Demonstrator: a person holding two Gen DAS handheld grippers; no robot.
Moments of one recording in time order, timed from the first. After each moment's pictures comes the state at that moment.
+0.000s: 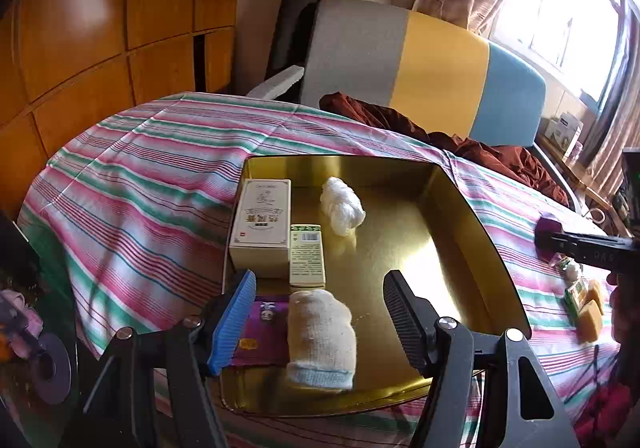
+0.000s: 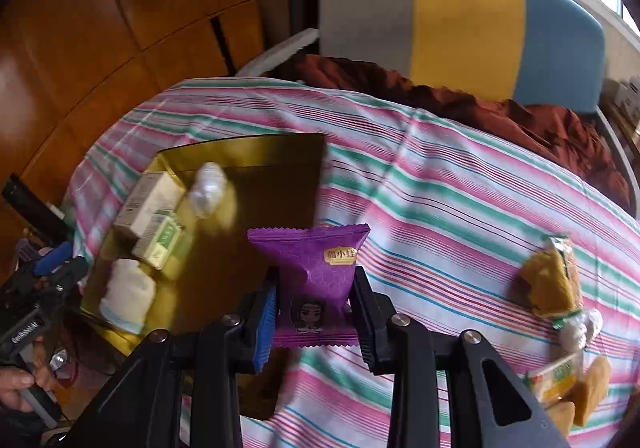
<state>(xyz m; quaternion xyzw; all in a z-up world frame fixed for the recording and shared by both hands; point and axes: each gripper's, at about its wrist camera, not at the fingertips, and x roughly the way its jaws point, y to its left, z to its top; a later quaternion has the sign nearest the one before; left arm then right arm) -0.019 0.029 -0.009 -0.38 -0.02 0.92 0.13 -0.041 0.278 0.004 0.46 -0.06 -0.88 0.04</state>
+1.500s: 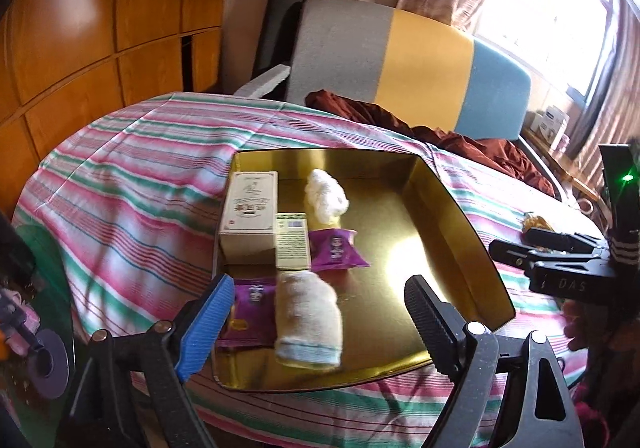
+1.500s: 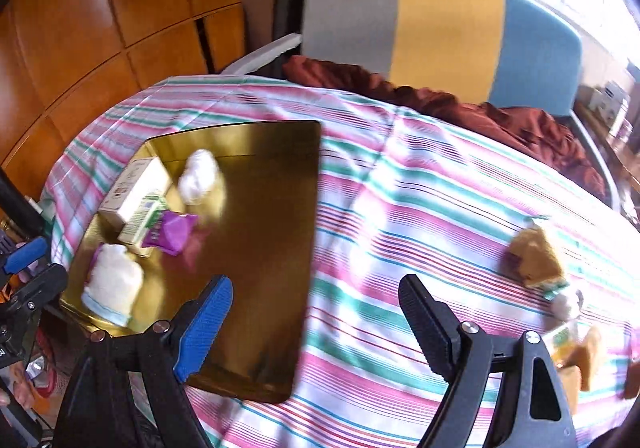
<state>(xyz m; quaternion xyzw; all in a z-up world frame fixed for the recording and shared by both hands) -0.002 0.038 -0.006 -0.38 -0.01 0.91 0.16 -0.008 0.277 -0.006 0.45 -0.04 -0.89 -0.04</state>
